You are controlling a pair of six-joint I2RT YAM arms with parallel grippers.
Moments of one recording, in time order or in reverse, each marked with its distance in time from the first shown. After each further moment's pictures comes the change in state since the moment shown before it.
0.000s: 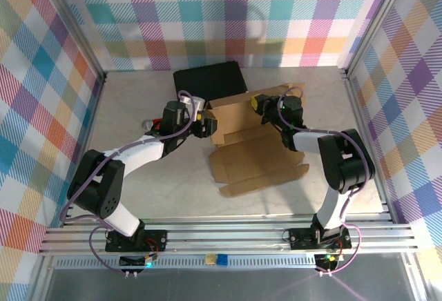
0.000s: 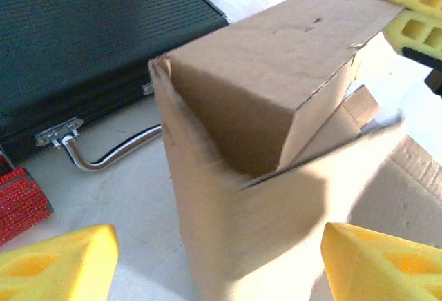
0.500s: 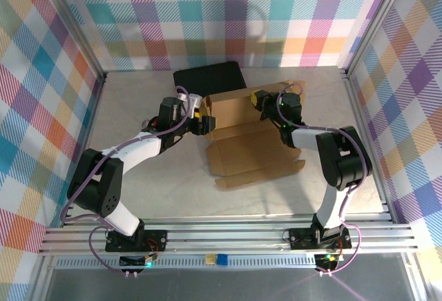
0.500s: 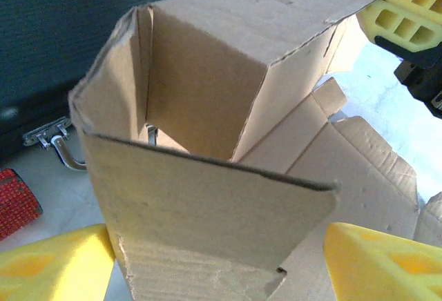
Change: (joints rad) left arm 0.034 0.008 0.029 -0.033 0.082 -0.015; right arm 0.002 0.047 0.050 0.040 0.018 0.001
